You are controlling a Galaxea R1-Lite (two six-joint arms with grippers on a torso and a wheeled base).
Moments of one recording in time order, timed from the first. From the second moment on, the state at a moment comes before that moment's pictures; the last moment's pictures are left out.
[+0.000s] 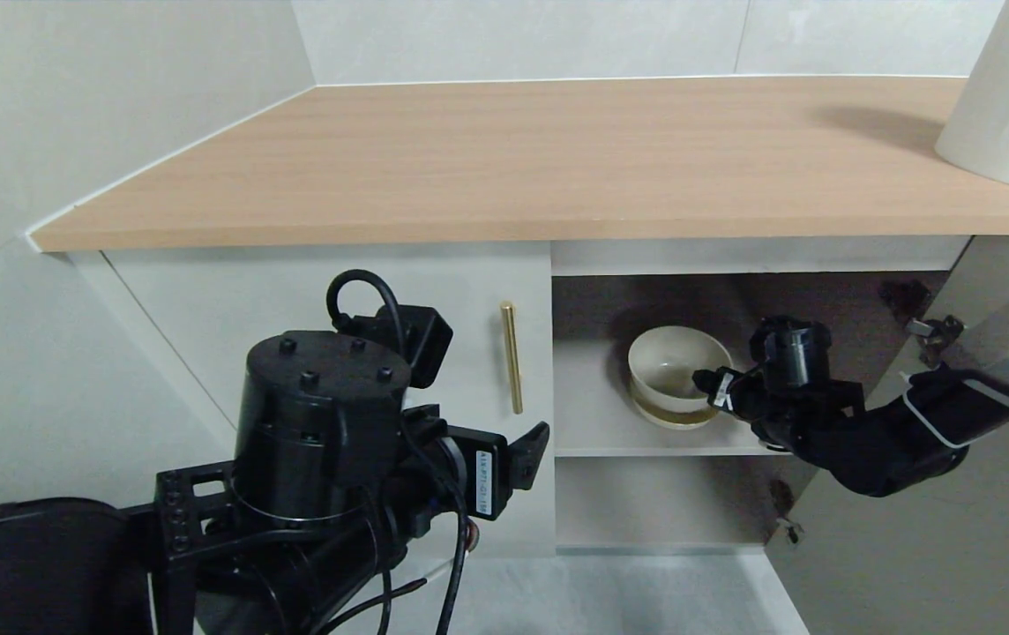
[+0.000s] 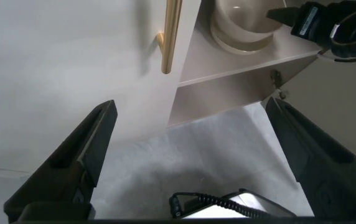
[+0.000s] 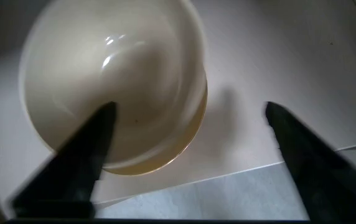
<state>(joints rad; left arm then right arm) -0.87 1.62 -0.76 -0.46 0.45 -0.31 0.33 2.15 -0.99 -0.72 -0.34 0.51</state>
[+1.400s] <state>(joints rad) -0.57 1.14 -0.76 0.10 0.27 -0.28 0.54 1.29 -0.76 0.09 -0.16 0.46</state>
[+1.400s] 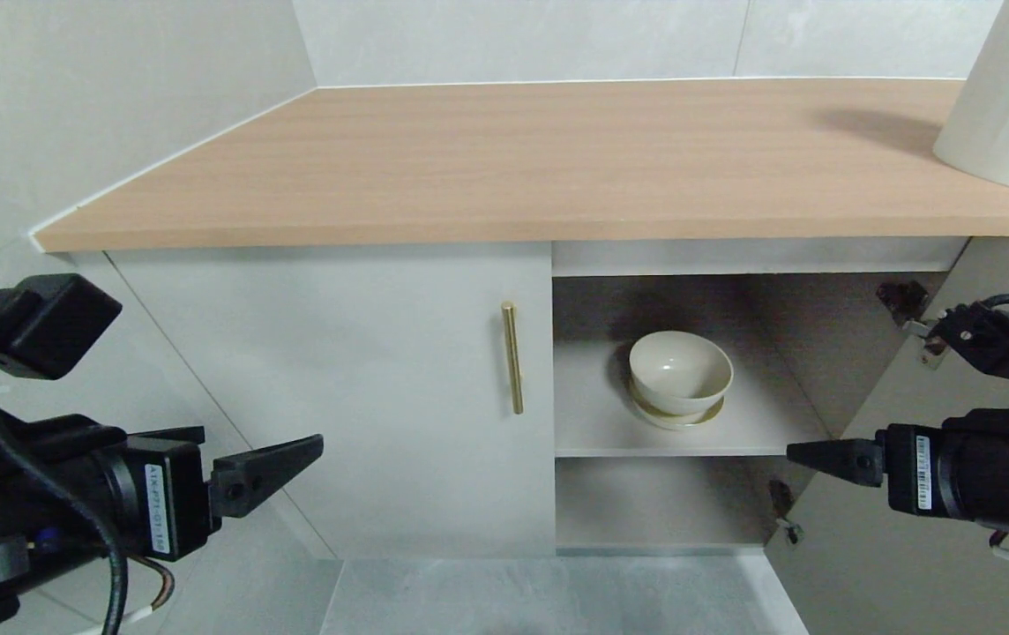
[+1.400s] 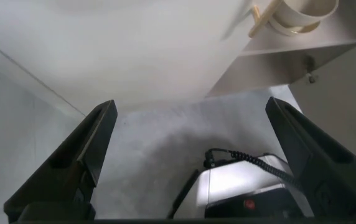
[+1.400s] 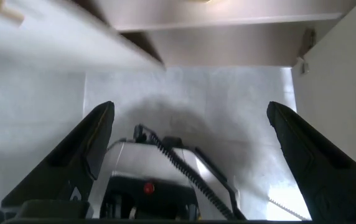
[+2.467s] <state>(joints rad) -0.56 1.12 -0.75 0.10 0.26 -0.28 0.59 1.27 -0.72 0.09 -0.16 0.45</state>
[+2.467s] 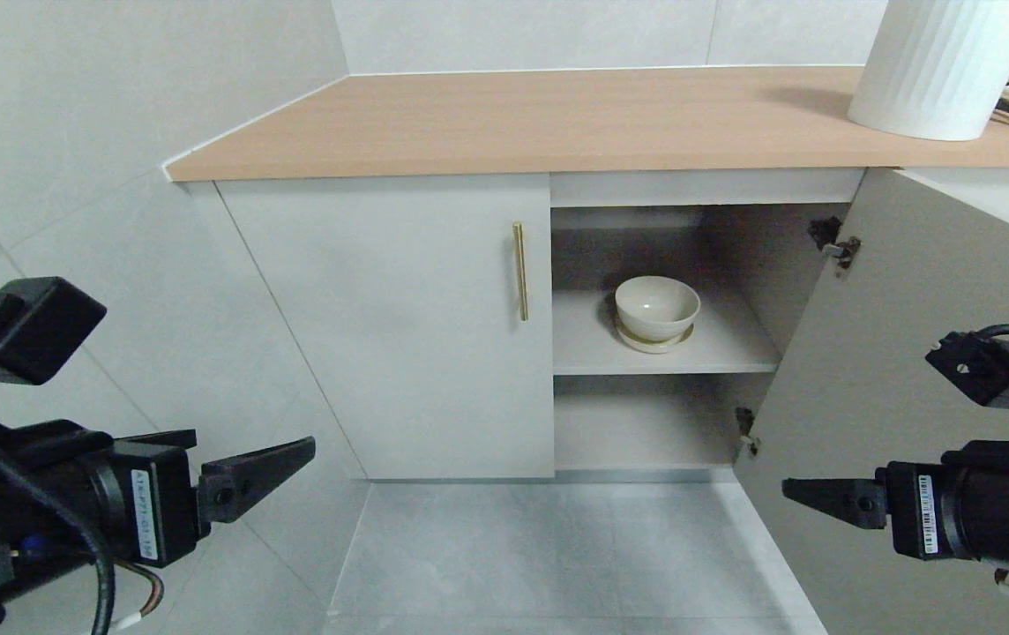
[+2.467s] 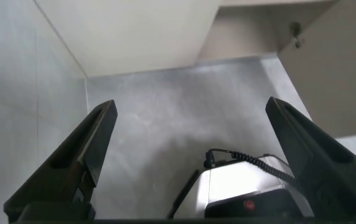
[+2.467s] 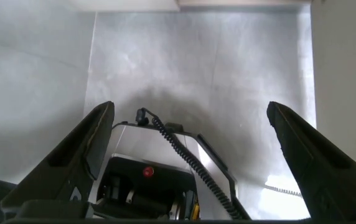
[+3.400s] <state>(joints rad) -0.57 1.12 -0.74 0.10 0.26 -0.28 0.59 1.29 -0.72 0.09 -0.17 0.45</state>
